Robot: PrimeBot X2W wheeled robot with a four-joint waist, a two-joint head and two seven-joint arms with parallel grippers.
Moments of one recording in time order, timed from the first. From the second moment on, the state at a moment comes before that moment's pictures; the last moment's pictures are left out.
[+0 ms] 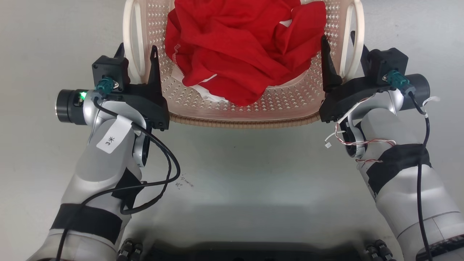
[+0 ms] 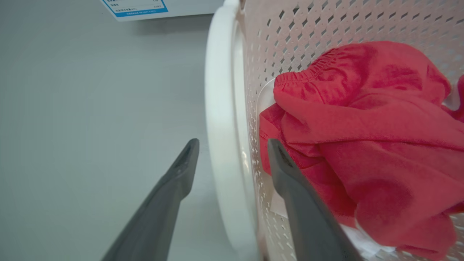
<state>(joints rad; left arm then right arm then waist) -0.94 0.03 -0.25 0.94 -0.26 0.06 -0.23 -0.96 -0.07 0.37 0.85 0.27 -0.06 -0.25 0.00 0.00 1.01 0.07</state>
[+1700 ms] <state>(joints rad) -0.75 0.02 -0.49 1.16 -0.50 0.03 -0.22 -0.77 -0.06 0.66 1.02 0.65 -0.10 -0.21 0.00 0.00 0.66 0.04</state>
